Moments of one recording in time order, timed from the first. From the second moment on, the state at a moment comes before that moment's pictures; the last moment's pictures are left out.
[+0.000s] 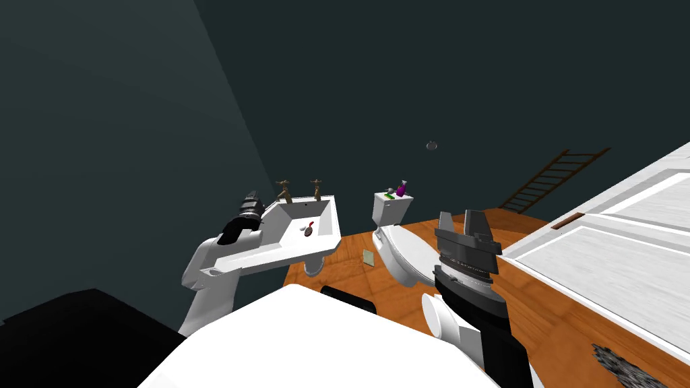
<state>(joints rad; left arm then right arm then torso) 0.17 0.21 0.72 -2.18 -0.06 0.43 0.23 0.47 0.01 -0.03 -2.37 0.05 -0.55 0.12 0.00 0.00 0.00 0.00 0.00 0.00</state>
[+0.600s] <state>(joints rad) 0.11 0.22 0.86 -2.17 -0.10 0.59 0.28 0.47 0.01 -0.03 -2.37 0.05 -0.55 0.12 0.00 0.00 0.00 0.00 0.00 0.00</state>
